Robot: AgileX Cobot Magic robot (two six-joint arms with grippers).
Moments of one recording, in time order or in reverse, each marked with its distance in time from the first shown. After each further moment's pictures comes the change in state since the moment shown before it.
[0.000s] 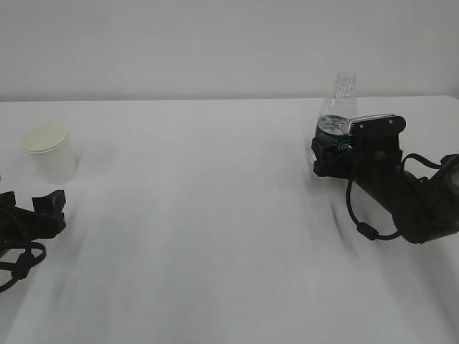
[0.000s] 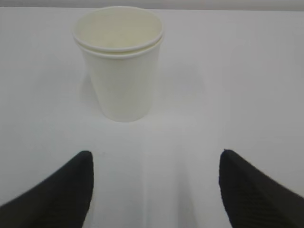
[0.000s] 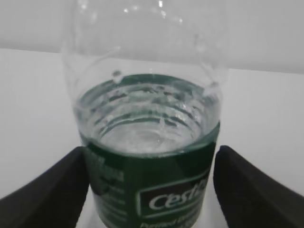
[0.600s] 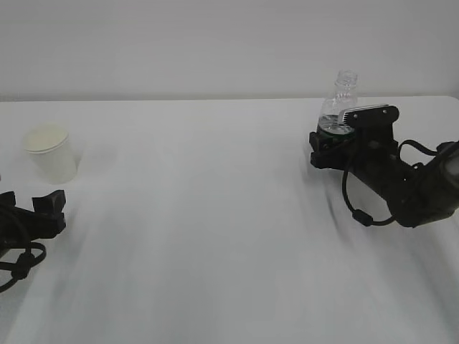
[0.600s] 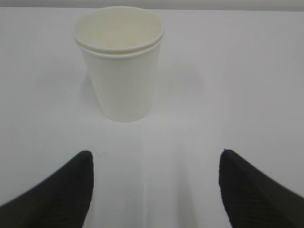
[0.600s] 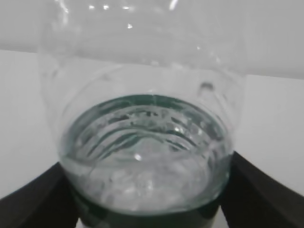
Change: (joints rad) left arm 0.000 0.000 0.000 0.000 0.000 0.000; right arm 0.000 0.002 -0.083 0.002 0.110 0.000
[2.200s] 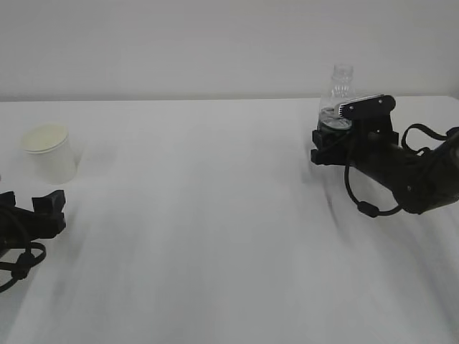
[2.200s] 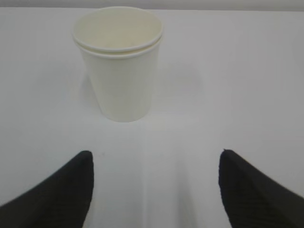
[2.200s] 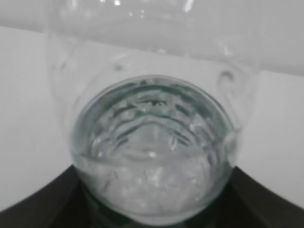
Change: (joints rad) left arm 0.000 0.000 0.000 0.000 0.000 0.000; right arm 0.000 -0.062 -0.006 -0.034 0.142 -0.034
